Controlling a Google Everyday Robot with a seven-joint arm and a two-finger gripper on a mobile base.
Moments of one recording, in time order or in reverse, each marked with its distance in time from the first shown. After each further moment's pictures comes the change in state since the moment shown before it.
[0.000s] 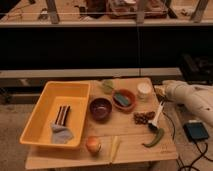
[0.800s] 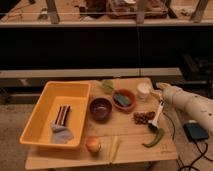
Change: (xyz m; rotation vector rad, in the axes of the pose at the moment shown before) arm 0.023 0.026 0.040 -0.157 -0.186 -0.129
